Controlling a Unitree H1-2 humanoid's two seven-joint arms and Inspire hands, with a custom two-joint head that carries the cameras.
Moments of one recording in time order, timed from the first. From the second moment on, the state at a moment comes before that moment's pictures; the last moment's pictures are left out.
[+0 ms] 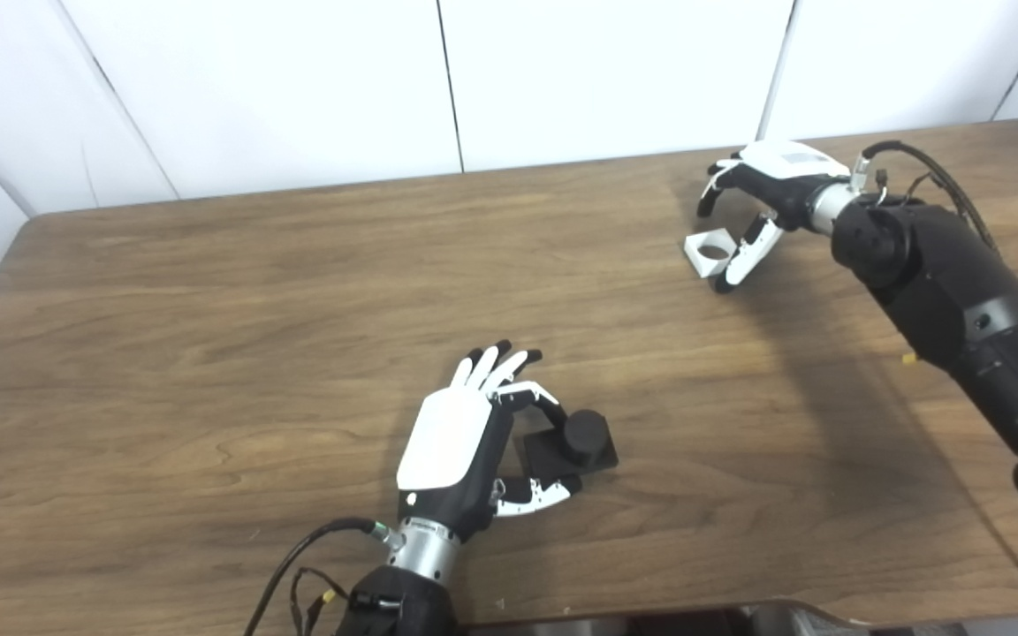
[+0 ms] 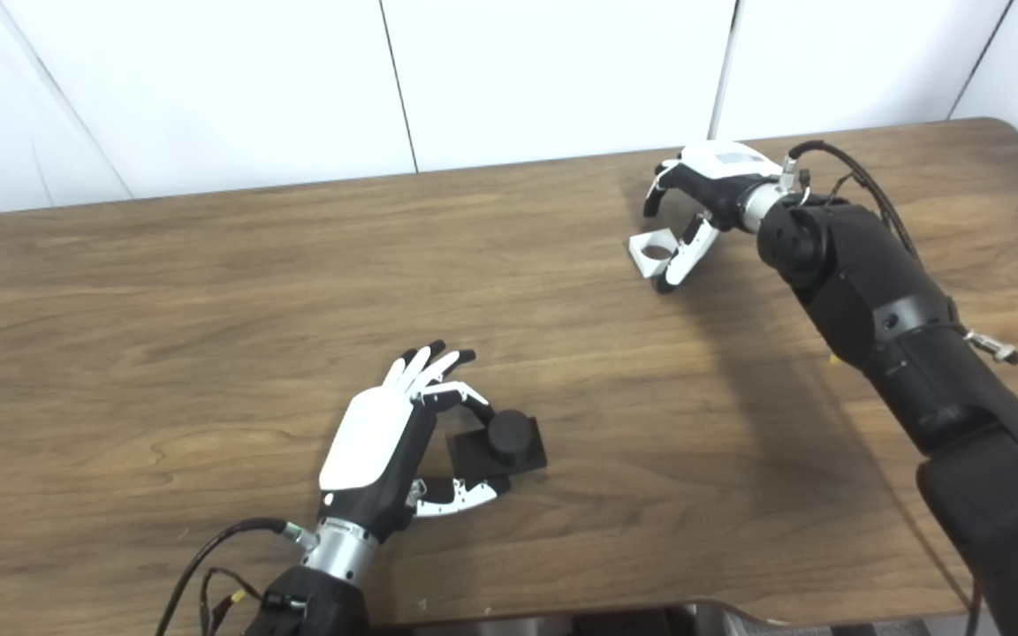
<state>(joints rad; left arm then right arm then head) 0.09 0.05 -0.48 -0.28 0.90 0.14 0.00 -0.76 -0.53 0.43 0.54 -0.71 0.04 0.31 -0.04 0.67</state>
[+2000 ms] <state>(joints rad) 0.08 0.04 -0.48 -0.27 0.90 0.15 0.00 -0.75 -0.53 0.42 0.56 -0.69 -0.06 0.27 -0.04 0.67</state>
